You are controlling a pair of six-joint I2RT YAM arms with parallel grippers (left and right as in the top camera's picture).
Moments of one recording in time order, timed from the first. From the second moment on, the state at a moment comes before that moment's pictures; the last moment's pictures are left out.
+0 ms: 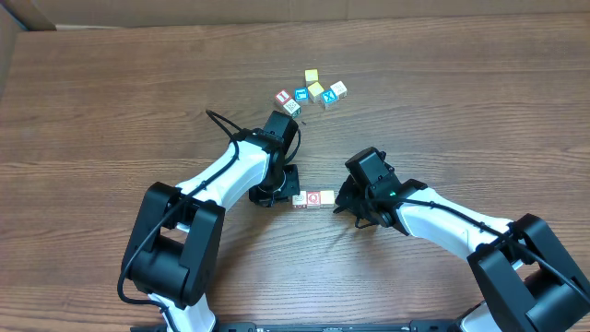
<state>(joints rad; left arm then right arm) -0.41 1.88 1.15 -0.80 0.12 -0.52 0.59 1.69 0.79 -0.23 -0.10 1.09</state>
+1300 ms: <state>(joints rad) -0.34 1.55 1.04 -0.82 0.05 -0.58 0.57 1.62 0.98 -0.52 -0.10 0.94</state>
